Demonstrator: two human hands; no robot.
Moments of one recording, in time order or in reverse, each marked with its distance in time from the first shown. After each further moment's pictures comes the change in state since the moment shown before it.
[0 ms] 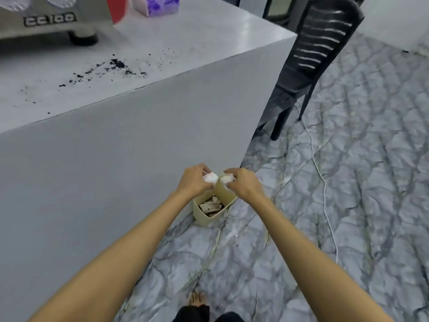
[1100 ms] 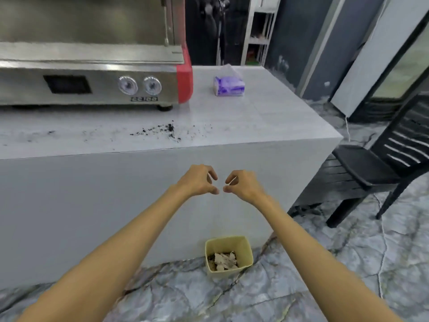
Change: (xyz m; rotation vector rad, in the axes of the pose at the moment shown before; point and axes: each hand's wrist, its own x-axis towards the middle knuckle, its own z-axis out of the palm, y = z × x) left_hand -0.004 0.148 -0.087 0.081 0.310 -0.226; right_hand 0.070 -0.077 -0.154 -0.020 -0.241 -0.560
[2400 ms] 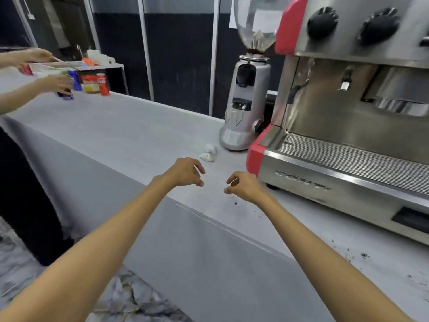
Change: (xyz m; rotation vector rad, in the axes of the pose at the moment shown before) left_hand -0.261 -0.486 -0.510 -0.042 0.554 -0.495; right_hand 0.075 -0.653 0.364 -0.041 -0.362 -0.631
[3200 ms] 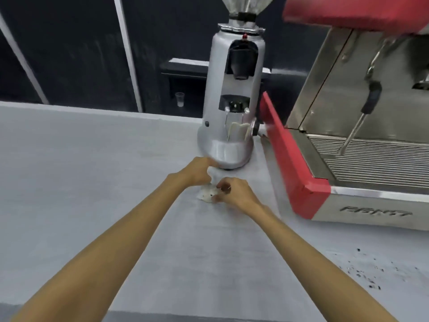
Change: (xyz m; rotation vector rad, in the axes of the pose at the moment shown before) left_hand 0.285 -0.044 -0.020 0.176 -0.338 0.545; right_hand 0.209 -0.023 0.055 -0.028 0.236 0.320
